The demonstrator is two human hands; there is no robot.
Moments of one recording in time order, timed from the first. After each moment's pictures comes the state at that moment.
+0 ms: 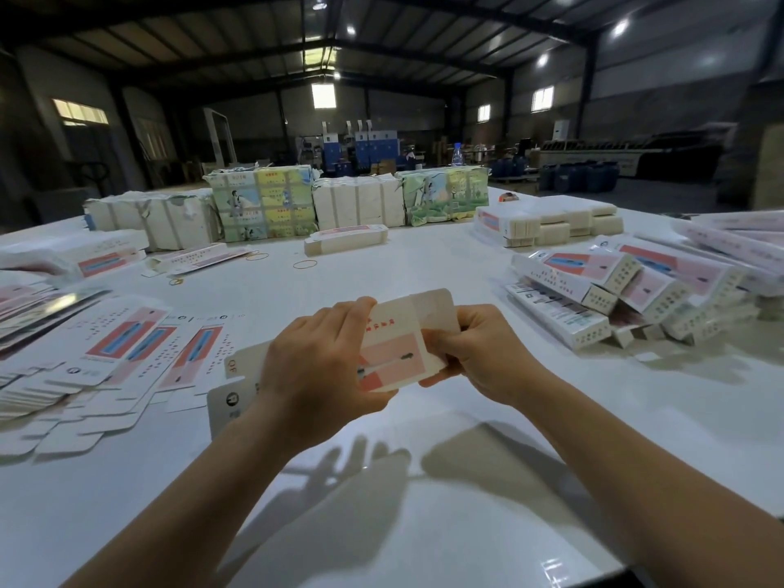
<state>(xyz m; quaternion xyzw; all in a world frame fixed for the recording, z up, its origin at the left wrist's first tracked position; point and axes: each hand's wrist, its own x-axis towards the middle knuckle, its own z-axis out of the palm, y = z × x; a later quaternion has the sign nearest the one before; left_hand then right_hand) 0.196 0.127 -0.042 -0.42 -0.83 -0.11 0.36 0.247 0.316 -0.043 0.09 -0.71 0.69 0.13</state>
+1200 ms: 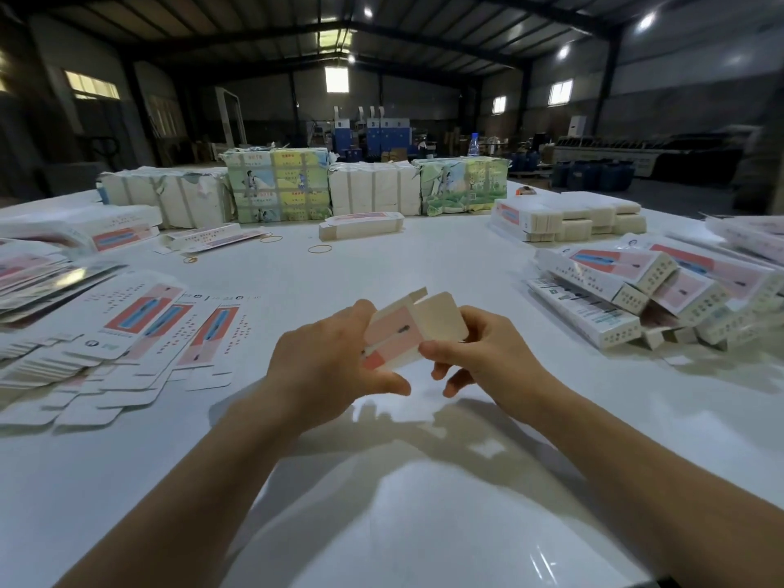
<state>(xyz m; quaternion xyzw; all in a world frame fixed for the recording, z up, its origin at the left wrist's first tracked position) 0.174 0.109 -0.048 -0.35 -0.91 -0.14 0.18 0.238 0.304 -0.063 0.02 -0.73 0.66 0.13</state>
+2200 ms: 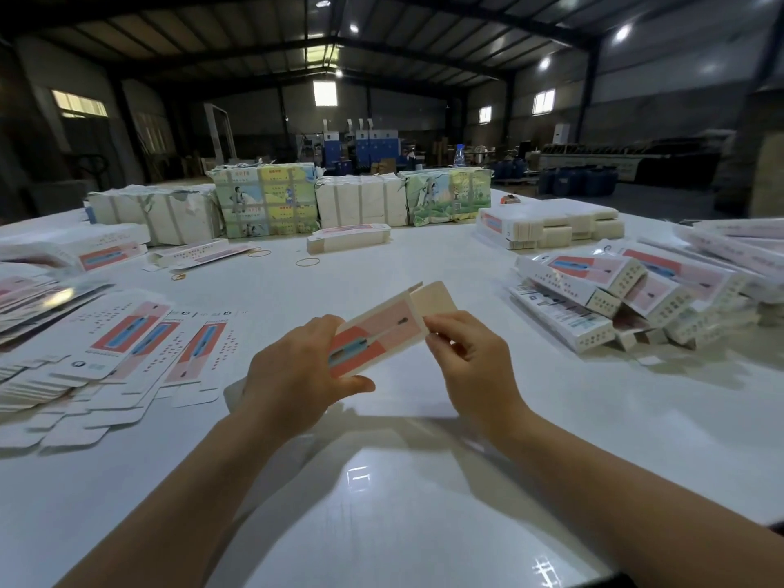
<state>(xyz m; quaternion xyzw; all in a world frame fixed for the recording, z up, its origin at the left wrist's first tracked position) 0.159 0.105 -0.064 -0.32 -0.91 -0.19 0.20 0.243 0.289 -0.073 0.05 -0.78 0.45 0.43</state>
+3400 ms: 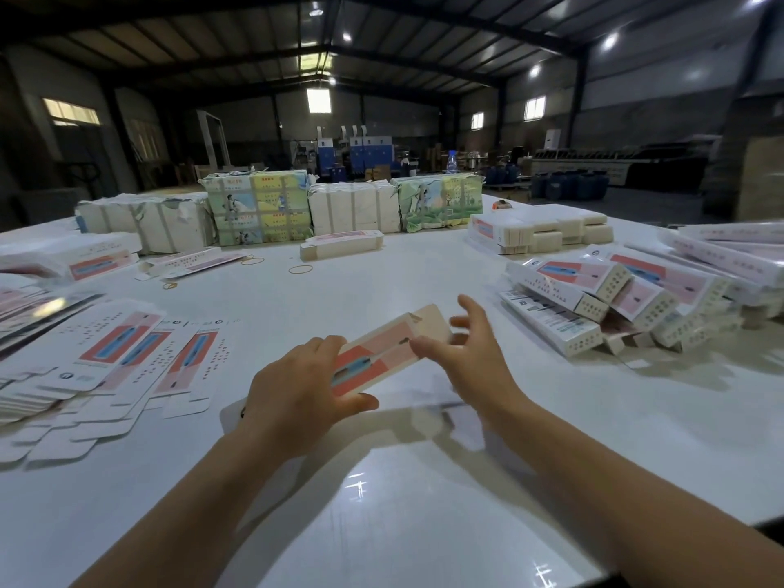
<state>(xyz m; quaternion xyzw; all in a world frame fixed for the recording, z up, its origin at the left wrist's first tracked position) 0.169 0.113 -0.069 -0.32 -0.91 -0.17 0.19 0.234 0.308 -0.066 -0.12 -0.75 0.60 0.25</state>
